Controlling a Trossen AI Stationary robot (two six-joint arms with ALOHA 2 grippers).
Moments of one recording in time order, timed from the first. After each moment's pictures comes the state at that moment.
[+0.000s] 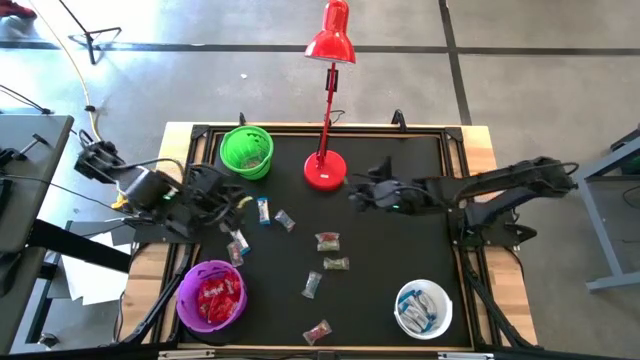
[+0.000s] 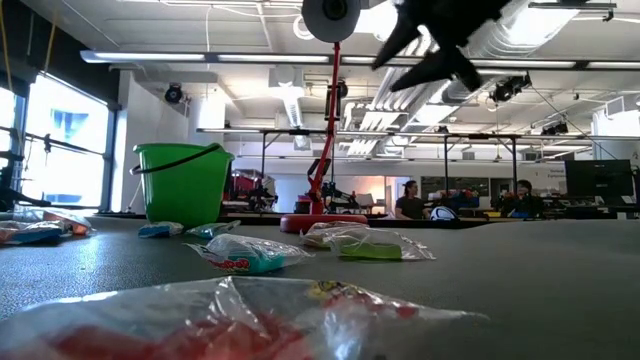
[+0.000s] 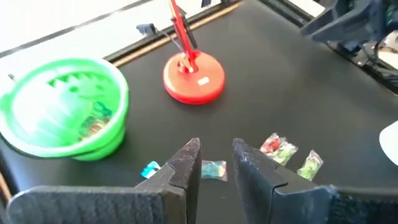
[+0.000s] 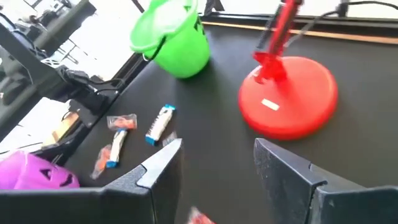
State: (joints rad) left arm -0.53 1.15 1.37 -1.39 -0.84 -1.24; right arm 0.12 1.32 0.98 -0.27 0.54 0.93
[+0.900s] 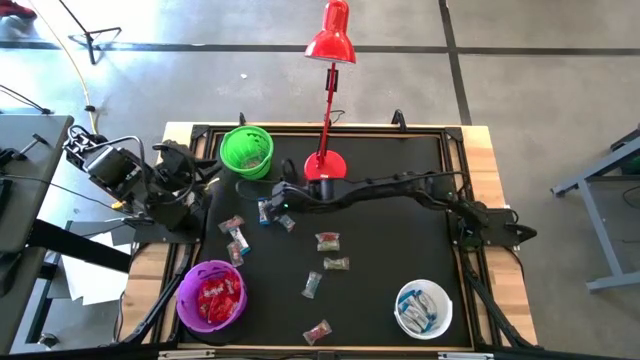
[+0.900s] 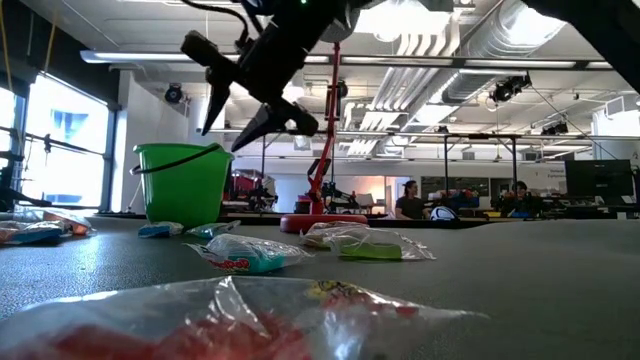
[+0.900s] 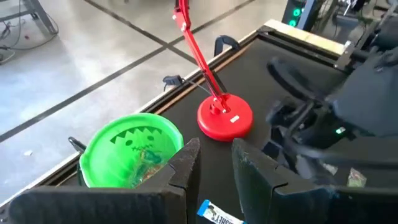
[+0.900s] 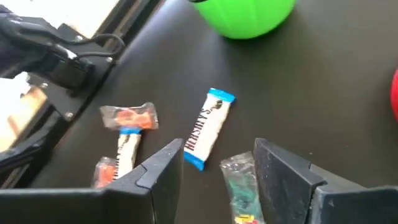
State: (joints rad) left arm -0.58 0.93 1.37 -1.54 -1.02 -1.07; right arm 0.02 2.27 2.01 -0.57 0.32 0.94
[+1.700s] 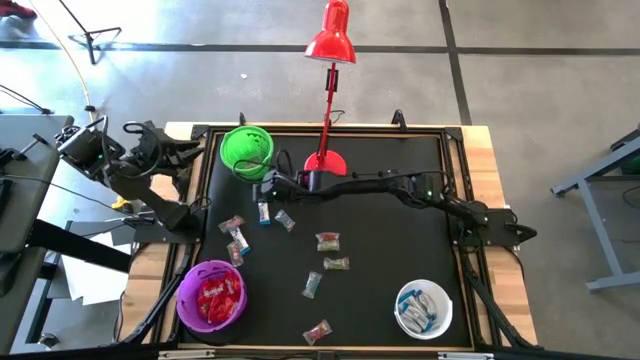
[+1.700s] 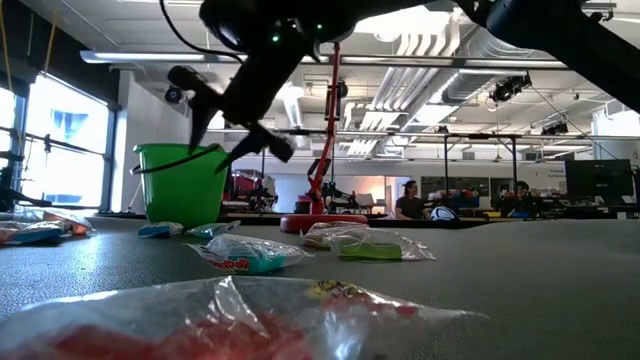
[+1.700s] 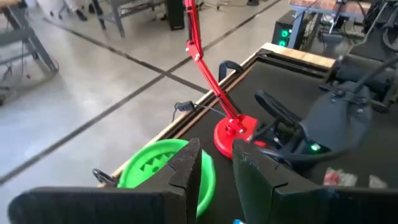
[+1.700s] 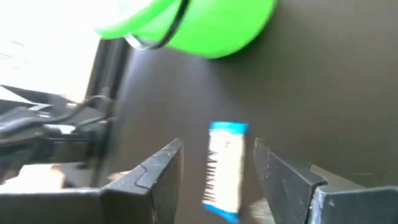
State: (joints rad) left arm -0.58 0.75 1.37 -1.54 -1.09 -0.82; right arm -0.05 2.45 2.23 -0.59 0.27 1.25
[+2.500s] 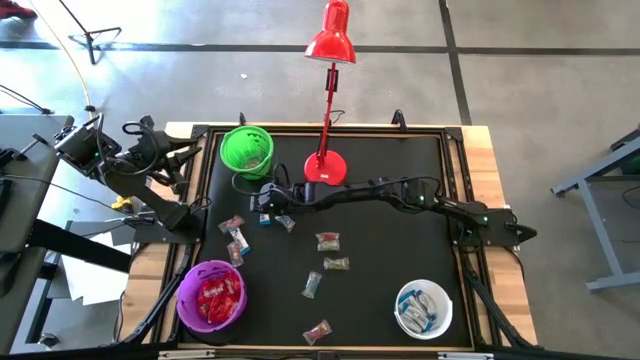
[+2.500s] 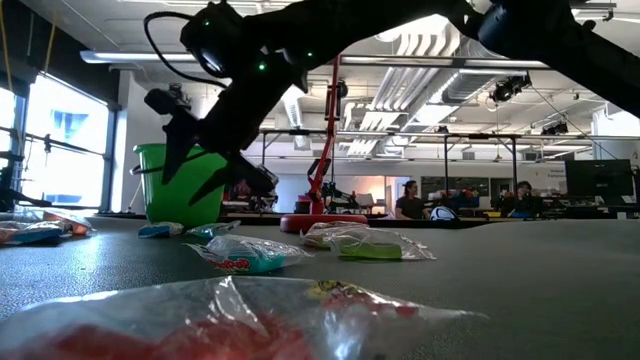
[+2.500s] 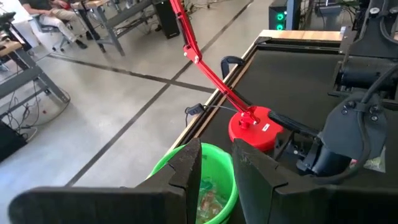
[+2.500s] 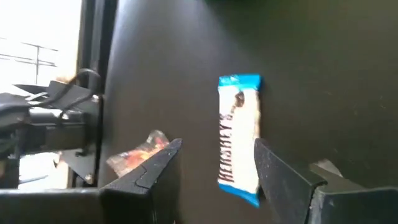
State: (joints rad) left arm -0.58 0.72 1.37 -1.54 -1.08 -0.59; right arm -0.02 2.54 2.23 -0.50 0.20 1.39
